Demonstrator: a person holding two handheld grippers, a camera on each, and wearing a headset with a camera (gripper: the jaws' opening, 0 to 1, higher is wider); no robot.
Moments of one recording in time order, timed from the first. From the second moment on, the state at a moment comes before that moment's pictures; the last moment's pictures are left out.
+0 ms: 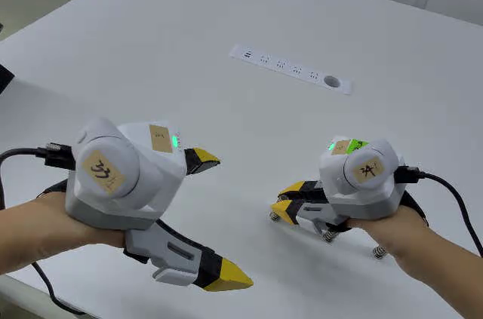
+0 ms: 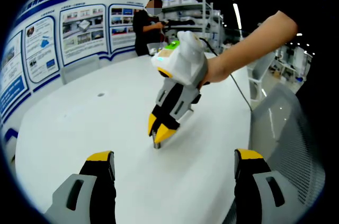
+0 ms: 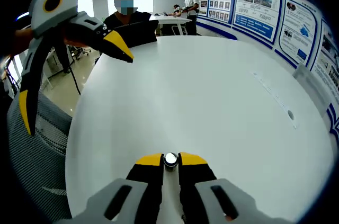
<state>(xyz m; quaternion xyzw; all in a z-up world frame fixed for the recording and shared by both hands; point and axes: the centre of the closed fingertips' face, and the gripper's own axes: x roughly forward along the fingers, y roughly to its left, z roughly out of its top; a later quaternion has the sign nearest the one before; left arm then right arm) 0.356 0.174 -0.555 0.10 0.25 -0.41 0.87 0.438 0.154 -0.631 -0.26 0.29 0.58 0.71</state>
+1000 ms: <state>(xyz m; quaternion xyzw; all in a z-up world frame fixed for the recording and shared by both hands) 0.383 0.190 -0.541 0.14 0.24 -0.37 0.88 0.436 0.086 -0.538 -0.22 0.23 0.57 0.75</state>
